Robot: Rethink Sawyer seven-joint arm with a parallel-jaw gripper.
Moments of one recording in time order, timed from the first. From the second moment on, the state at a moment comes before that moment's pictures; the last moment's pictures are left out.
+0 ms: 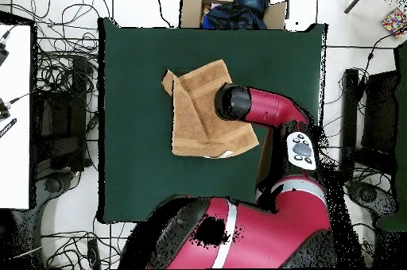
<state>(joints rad) -0.31 -0.34 -0.03 1.34 -0.11 0.43 1.97</state>
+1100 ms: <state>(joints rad) -0.32 -0.36 -0.03 1.45 -0.17 0.42 1.97</state>
